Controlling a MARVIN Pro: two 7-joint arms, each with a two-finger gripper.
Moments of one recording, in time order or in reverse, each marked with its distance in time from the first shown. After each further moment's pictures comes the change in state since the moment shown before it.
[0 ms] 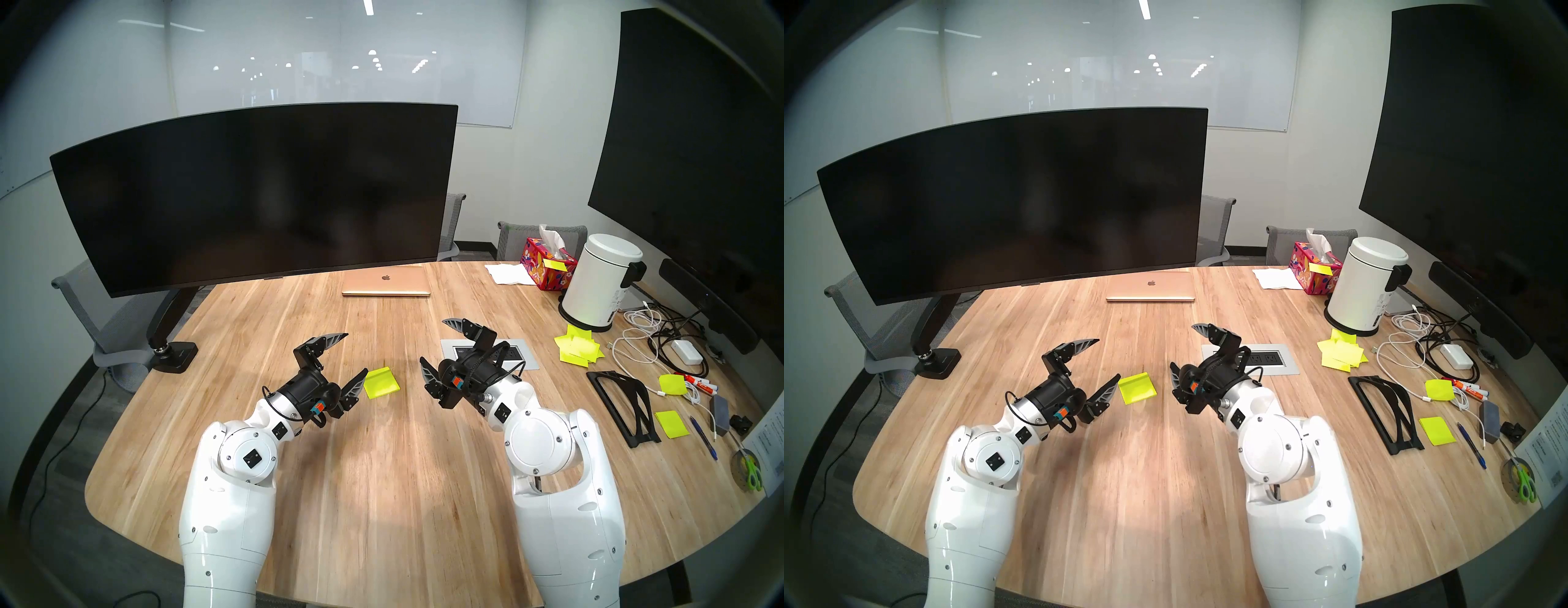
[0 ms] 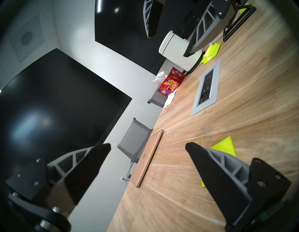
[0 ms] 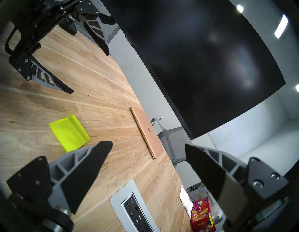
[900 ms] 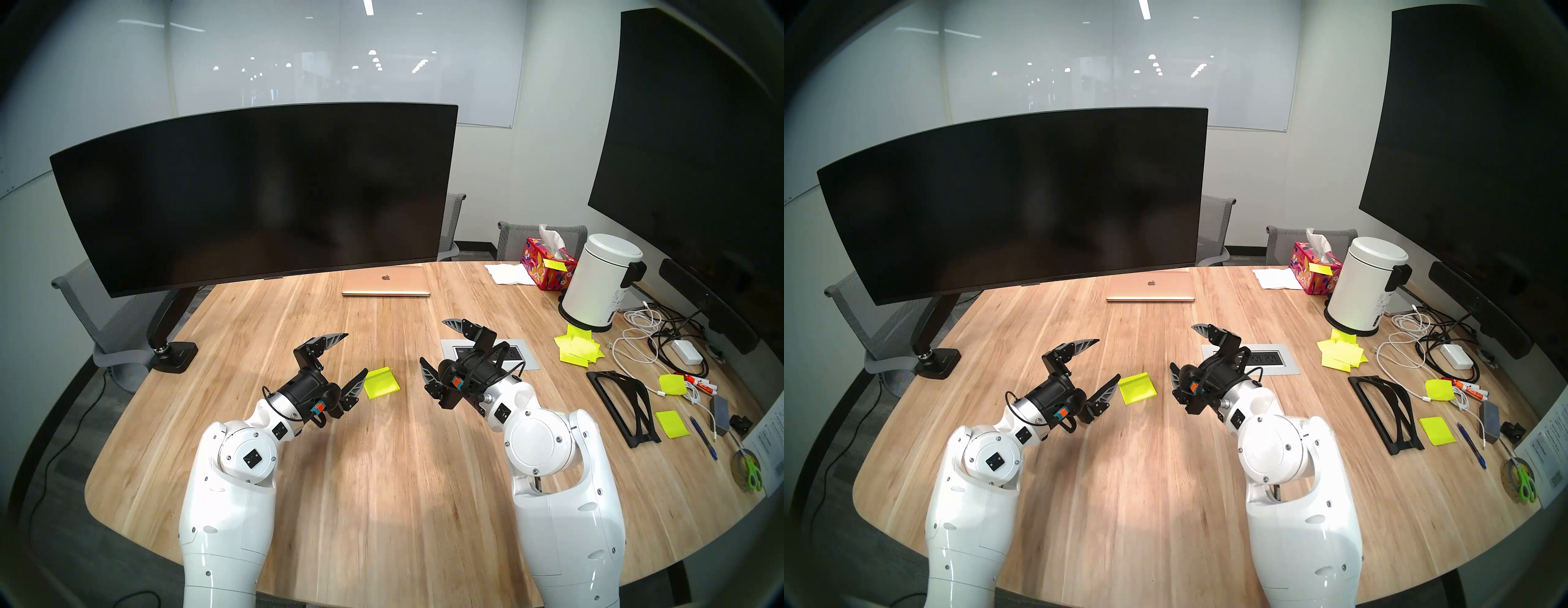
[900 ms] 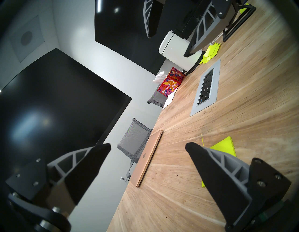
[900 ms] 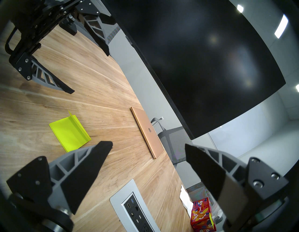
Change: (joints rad) left arm 0.000 0.000 0.000 0.000 0.000 0.000 0.000; right arm 0.000 0.001 -0.002 0.005 -0.001 -0.006 -0.004
